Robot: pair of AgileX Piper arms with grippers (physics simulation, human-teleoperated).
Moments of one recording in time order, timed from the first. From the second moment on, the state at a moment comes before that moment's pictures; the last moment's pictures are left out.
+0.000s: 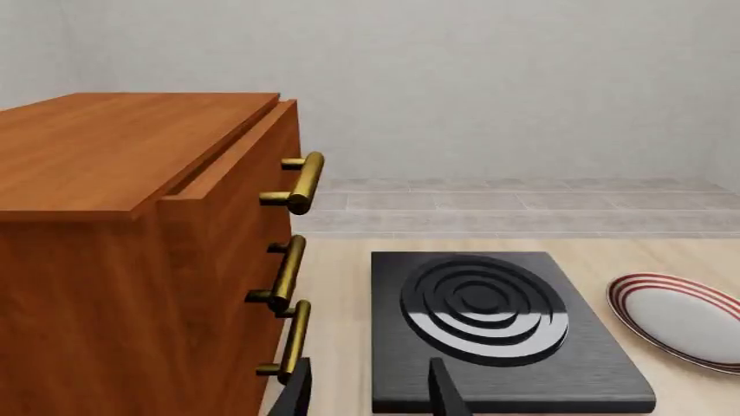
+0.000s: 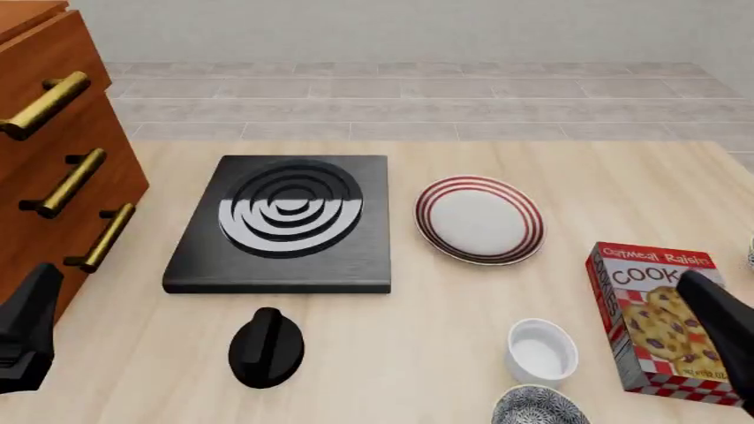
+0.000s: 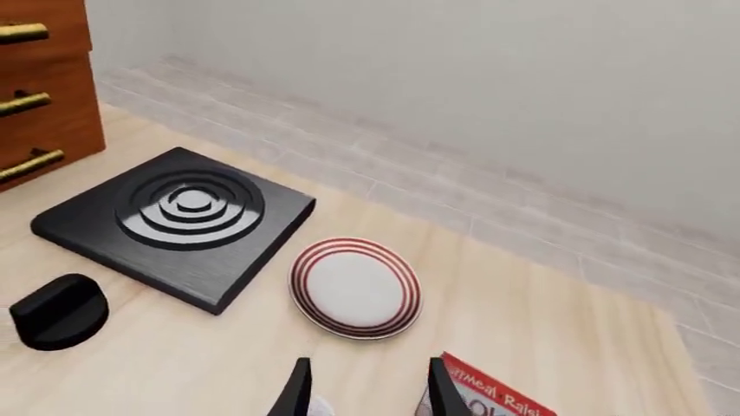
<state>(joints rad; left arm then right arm) 0.00 0.01 0.00 0.00 0.00 0.32 0.06 -0.31 0.41 -0.21</state>
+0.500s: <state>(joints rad) 0.00 0.01 0.00 0.00 0.00 0.40 0.16 -0.31 0.43 -0.23</state>
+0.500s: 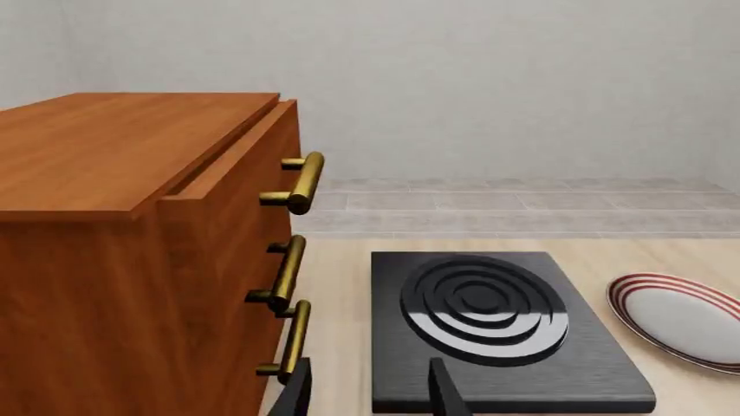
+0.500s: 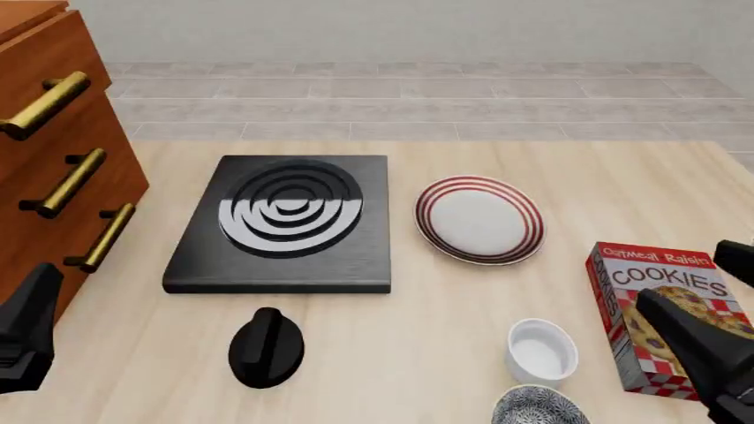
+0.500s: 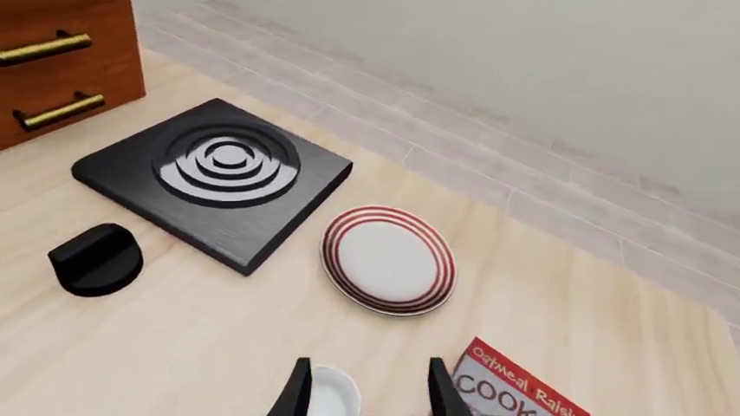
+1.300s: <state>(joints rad) 0.00 0.01 0.00 0.00 0.00 0.52 0.31 -0.30 0.42 -0.26</state>
